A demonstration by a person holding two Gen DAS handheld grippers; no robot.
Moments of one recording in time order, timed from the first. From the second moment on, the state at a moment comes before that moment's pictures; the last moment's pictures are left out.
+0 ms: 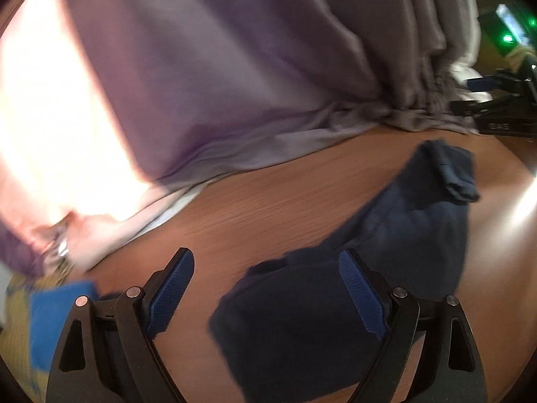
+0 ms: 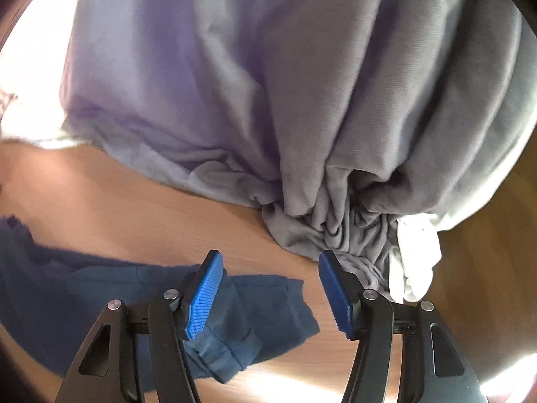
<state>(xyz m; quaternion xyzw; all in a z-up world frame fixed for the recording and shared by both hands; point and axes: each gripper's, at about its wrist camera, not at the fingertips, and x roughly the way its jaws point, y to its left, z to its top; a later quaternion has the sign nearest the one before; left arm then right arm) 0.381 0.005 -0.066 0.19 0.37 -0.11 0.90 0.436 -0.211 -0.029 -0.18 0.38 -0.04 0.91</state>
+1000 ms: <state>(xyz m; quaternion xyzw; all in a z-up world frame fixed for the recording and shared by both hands) 0.474 -0.083 -0.134 0.22 0.53 -0.36 0.73 0.416 -0.243 -0.108 -0.02 0.51 0.03 0.86</state>
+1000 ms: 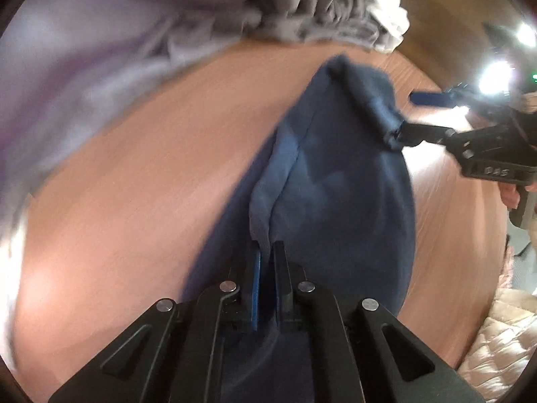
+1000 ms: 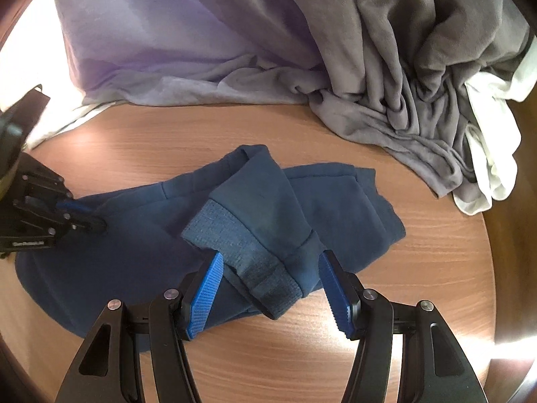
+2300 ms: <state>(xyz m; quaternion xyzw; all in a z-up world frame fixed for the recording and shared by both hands) 0.409 -0.083 -0.128 0.12 0.49 -0.28 0.82 0.438 -0.263 -0.091 -0.03 0.43 0.01 0.90</state>
